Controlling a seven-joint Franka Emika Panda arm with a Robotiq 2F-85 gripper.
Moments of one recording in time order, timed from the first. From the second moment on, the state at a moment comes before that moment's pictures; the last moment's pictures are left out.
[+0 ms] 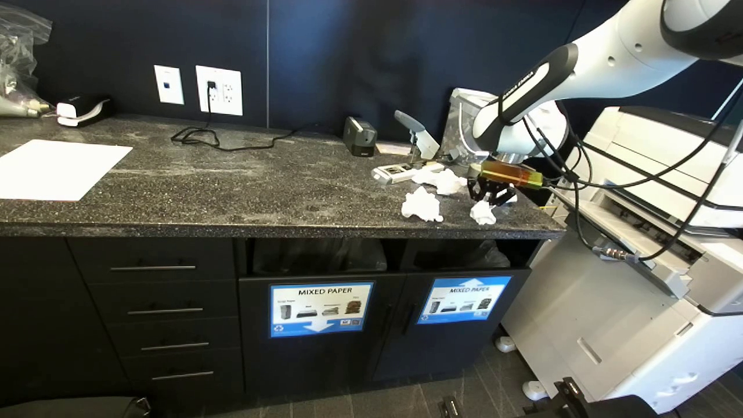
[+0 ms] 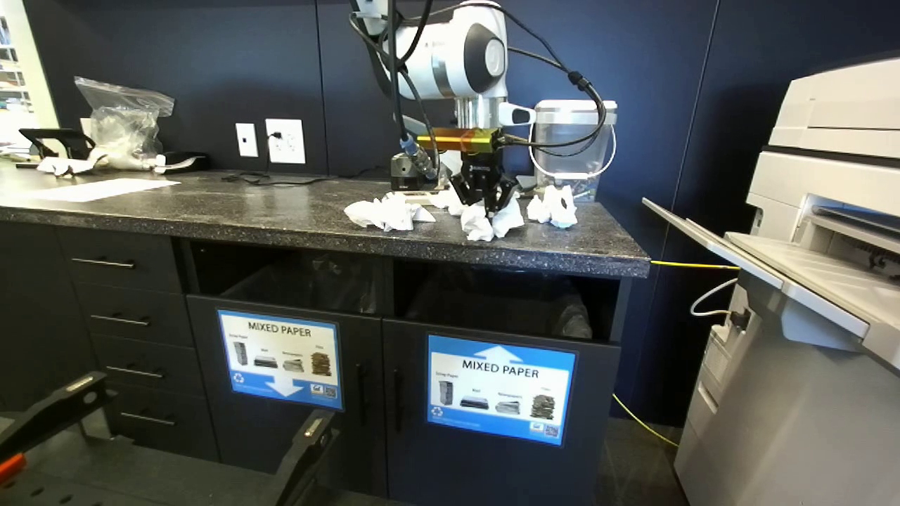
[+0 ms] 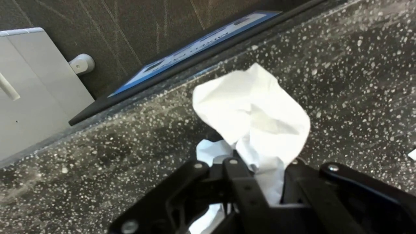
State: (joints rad) arm -0.10 0.67 -0.13 -1.68 0.02 2.46 0.19
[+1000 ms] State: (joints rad) arm -0.16 0.49 -0.09 -2.15 0.03 2.67 -0.07
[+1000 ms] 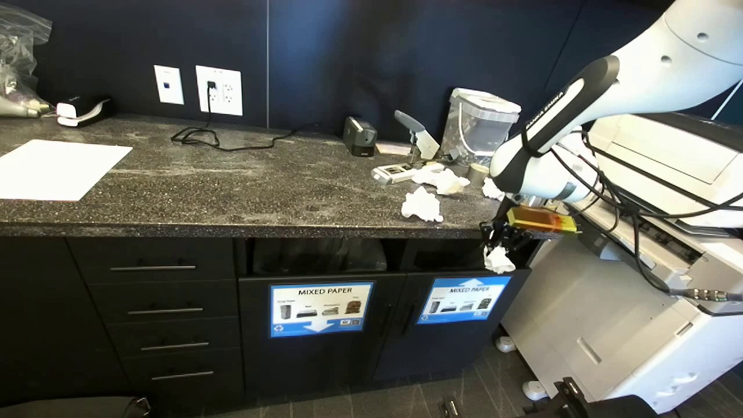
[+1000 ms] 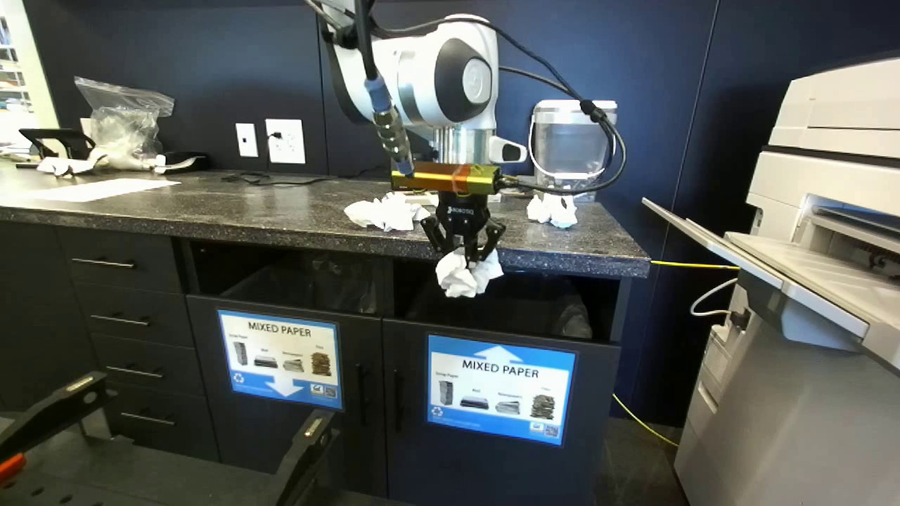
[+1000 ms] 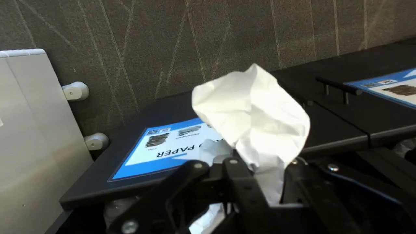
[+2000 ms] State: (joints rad) arm -0.35 0.95 0.14 -2.08 0.06 3.52 0.05
